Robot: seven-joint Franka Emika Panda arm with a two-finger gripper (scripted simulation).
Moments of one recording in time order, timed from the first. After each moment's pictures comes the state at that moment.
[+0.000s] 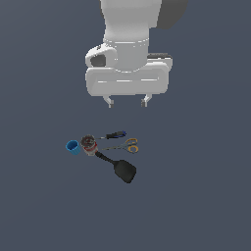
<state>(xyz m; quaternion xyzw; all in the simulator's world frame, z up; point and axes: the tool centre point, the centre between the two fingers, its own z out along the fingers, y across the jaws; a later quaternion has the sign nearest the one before) 0.024 0.006 0.356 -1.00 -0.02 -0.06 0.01</state>
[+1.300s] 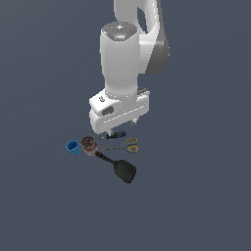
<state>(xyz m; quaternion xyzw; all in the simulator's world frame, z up) 0.025 -0.012 0.244 -0.96 -0.27 -0.03 -0.01</state>
